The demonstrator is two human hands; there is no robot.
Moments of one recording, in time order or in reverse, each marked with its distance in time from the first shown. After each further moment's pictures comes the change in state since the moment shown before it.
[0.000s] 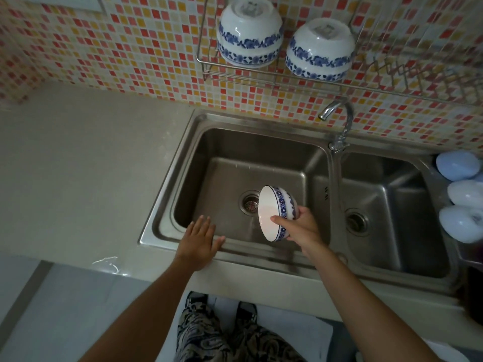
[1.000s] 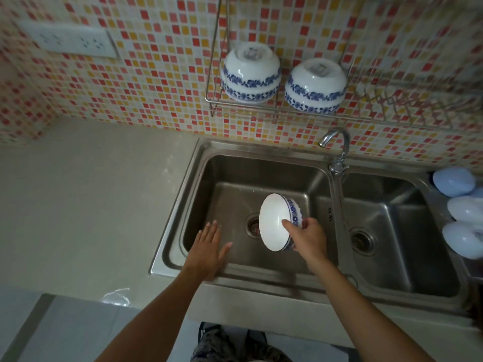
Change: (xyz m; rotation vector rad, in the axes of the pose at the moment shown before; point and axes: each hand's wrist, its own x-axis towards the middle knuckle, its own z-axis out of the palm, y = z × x) left_hand 0.013 -0.003 -0.047 -0.163 0.099 0.044; right_hand -0.018 -0.045 0.009 -0.030 0.205 -0.093
